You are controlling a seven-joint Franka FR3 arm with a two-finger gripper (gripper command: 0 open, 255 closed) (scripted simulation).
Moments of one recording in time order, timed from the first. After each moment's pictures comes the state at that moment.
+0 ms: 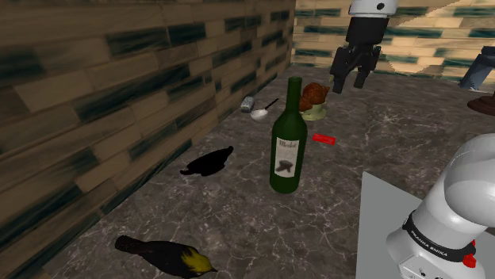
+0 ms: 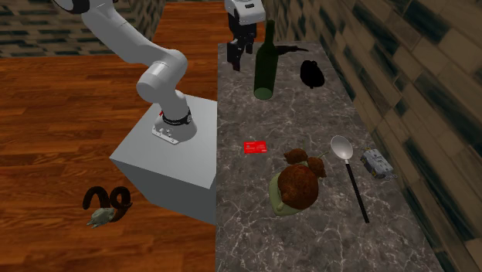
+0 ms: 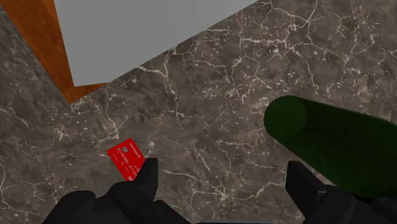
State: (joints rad) arm -0.01 -0.79 0.02 -2.34 0.10 1.56 0.15
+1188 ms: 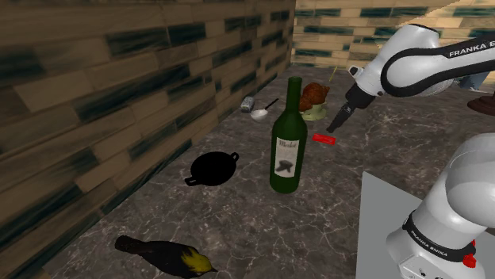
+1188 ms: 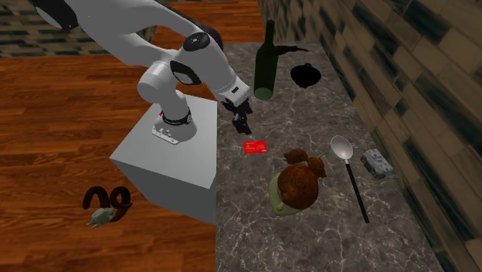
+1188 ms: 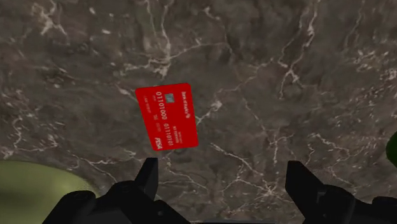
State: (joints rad) arm 0.03 -0.86 -0.39 -2.94 -0.06 2.47 -0.48
